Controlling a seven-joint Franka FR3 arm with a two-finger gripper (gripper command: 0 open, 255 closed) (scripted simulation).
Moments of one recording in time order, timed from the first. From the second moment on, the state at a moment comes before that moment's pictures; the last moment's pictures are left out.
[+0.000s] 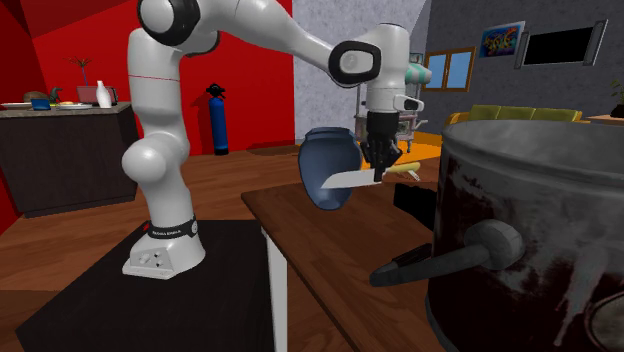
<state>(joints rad) 0.14 0.10 -0.24 -1.91 0.01 1.98 -0.59</state>
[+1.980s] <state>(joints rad) 0.45 0.55 -0.04 -1.28 0.02 1.81 -0.08</state>
